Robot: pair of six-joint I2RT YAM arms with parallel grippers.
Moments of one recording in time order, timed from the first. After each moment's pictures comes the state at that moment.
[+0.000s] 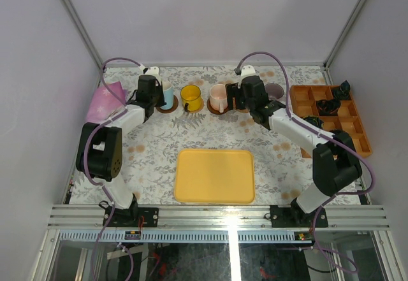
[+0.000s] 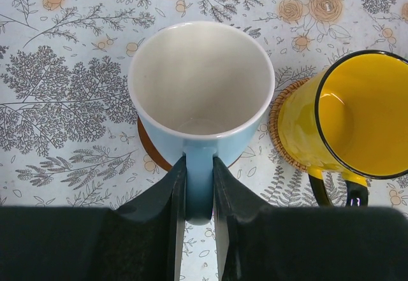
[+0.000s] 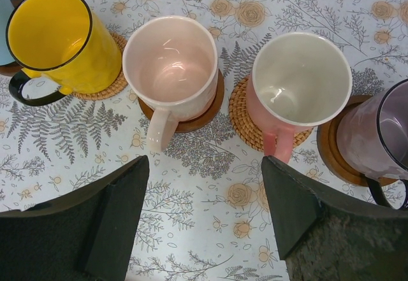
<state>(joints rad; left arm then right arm) -0.16 1.73 1.10 0.07 -0.06 -0.18 0.52 1.61 1.16 -0.07 0.17 0.14</state>
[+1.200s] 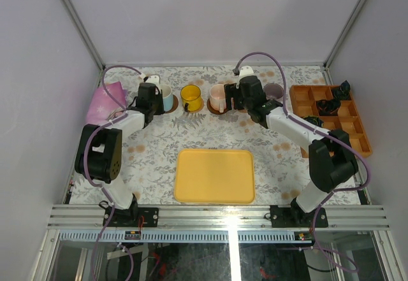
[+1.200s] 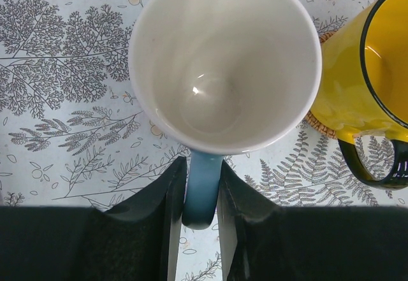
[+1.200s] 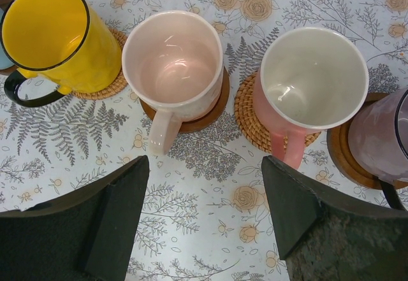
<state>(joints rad) -0.16 1.71 1.00 0.08 -0.07 -0.16 0.52 1.65 1.18 -0.06 0.17 0.16</state>
